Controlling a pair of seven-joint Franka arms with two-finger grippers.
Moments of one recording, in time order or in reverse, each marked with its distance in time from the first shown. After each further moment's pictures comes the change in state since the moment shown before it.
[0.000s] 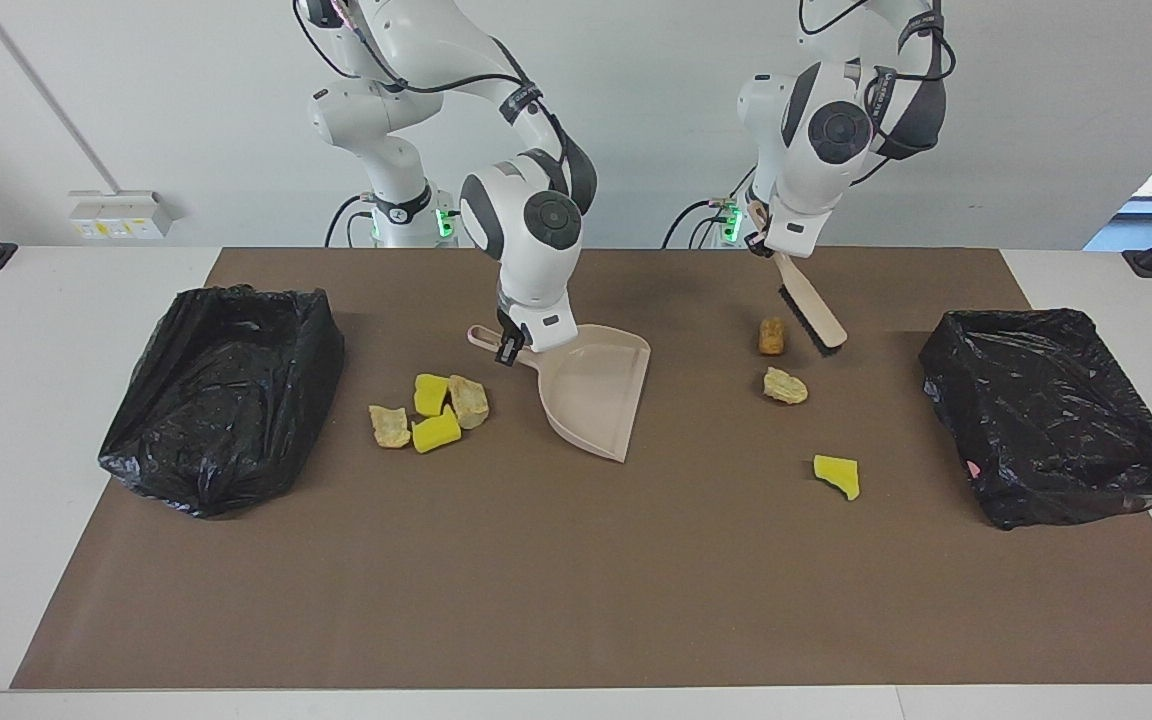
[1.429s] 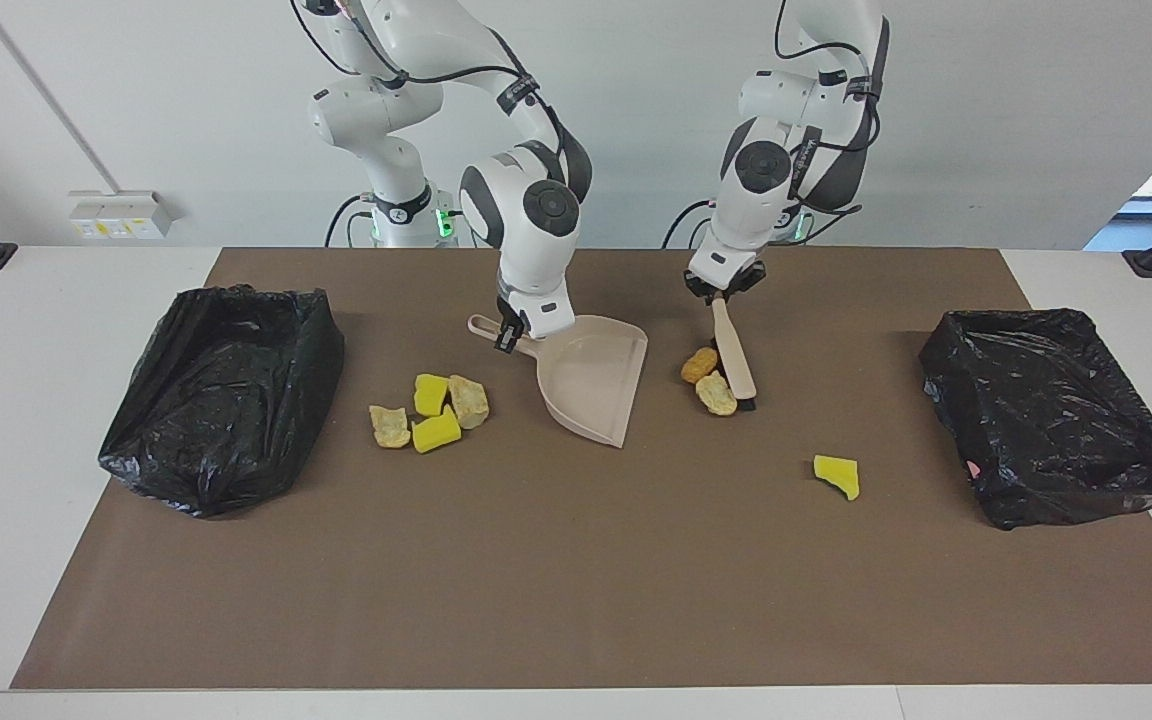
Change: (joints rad) left arm -0.279 0.143 -0.007 0.111 -0.132 0.279 0.612; right arm 0.007 -0.006 0.000 -0.009 0.000 -0.001 0.041
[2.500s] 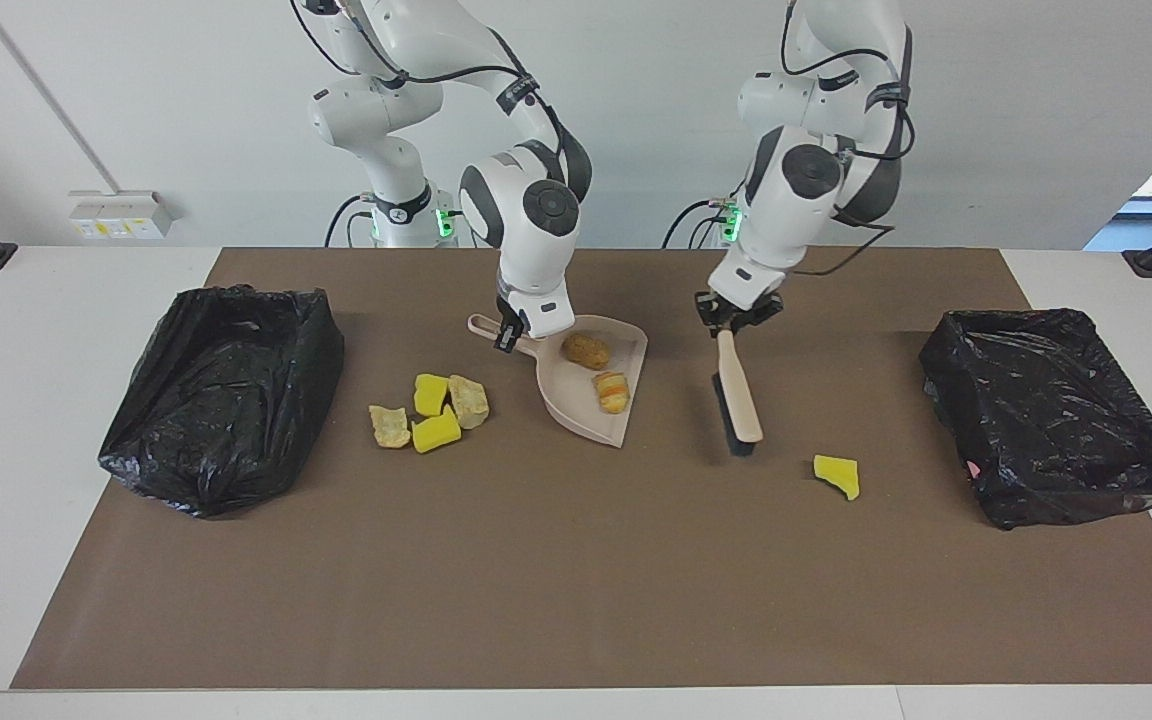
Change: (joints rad) left arm 0.374 0.159 0.041 0.244 0.124 -0.035 0.178; right arm 0.000 -0.001 0.000 -0.002 0.000 0.000 0.000
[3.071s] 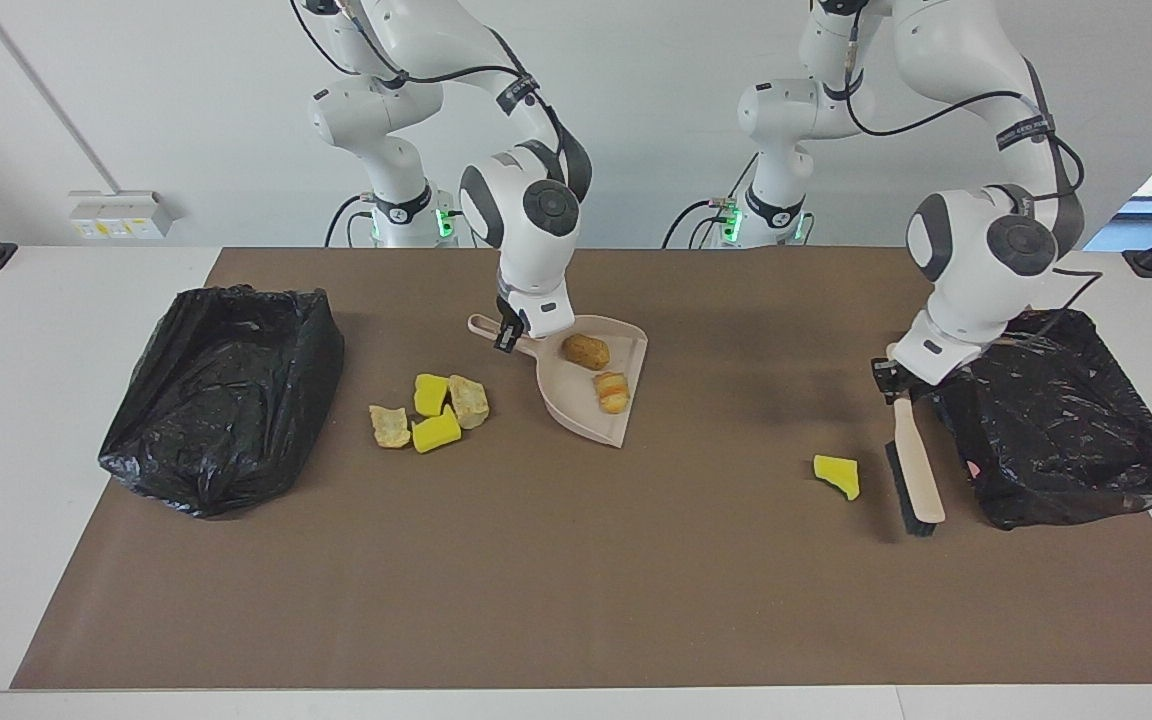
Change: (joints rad) left arm 0.361 0.232 0.000 0.228 0.164 -0.019 0.482; right arm 0.000 0.000 0.000 0.000 0.000 0.000 0.000
